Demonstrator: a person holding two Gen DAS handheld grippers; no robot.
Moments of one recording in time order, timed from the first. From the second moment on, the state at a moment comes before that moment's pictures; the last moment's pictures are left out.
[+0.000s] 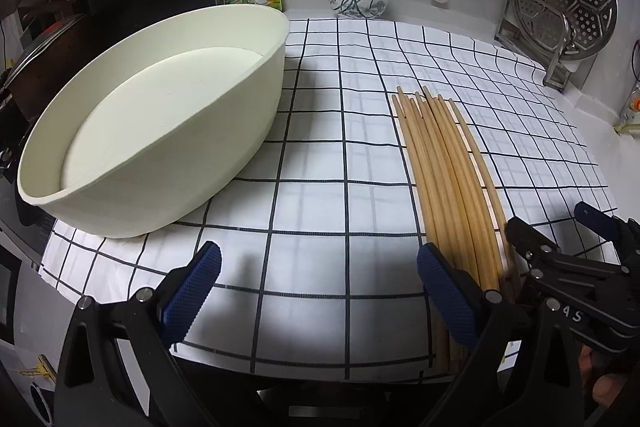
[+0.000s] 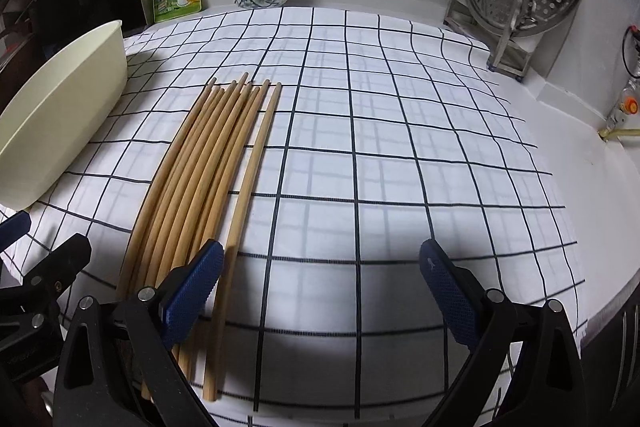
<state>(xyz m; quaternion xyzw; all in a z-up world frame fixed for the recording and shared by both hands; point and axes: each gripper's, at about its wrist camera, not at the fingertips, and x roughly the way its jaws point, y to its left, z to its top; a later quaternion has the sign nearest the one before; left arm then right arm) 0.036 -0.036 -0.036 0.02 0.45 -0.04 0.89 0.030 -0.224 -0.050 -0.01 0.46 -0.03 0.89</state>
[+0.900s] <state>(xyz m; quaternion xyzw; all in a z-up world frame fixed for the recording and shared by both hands) 0.063 -0.061 -0.053 0.03 0.48 -0.05 0.88 0.036 -0.253 -0.059 -0.01 0.47 -0.04 0.88</state>
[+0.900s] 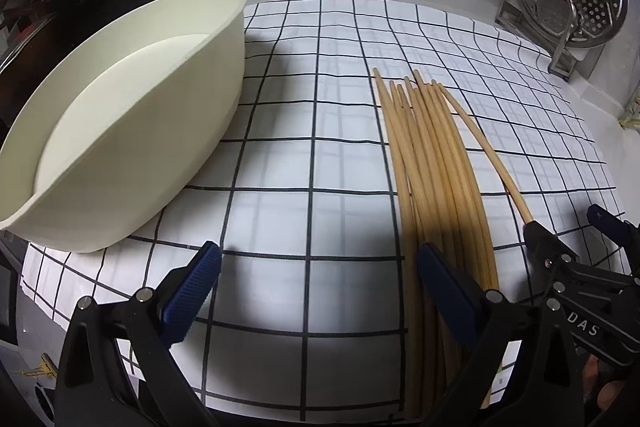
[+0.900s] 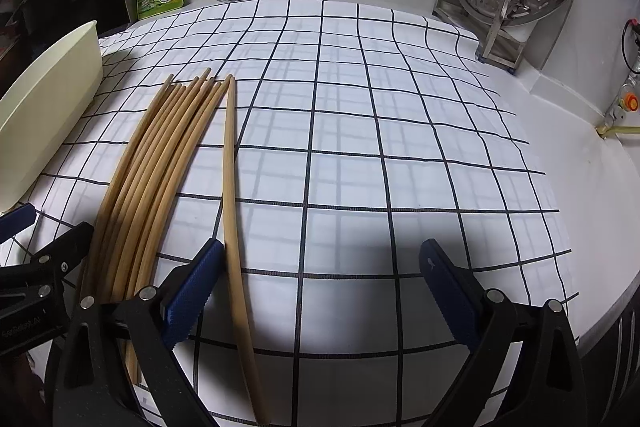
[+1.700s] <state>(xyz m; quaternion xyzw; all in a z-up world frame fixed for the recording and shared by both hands) 0.071 -0.074 -0.048 0.03 0.47 -0.08 0.88 0.039 -0.226 -0.055 -0.04 0.44 0.04 0.89</state>
